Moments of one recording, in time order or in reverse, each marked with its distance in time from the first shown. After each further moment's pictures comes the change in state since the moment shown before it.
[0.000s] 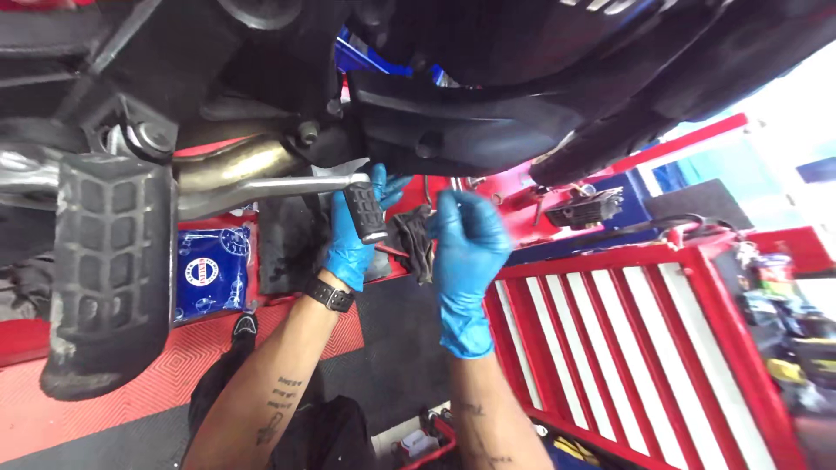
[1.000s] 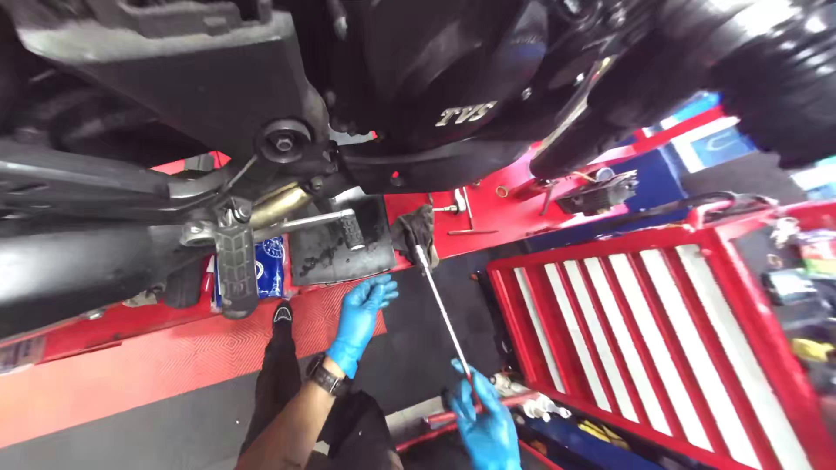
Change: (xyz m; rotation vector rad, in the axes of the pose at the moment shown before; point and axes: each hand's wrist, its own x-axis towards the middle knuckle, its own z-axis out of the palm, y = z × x) left_hand -0.138 0.024 -0.001 0.366 0.027 -0.415; right_hand -0.209 -0.045 -0.189 0.976 0.038 1.126
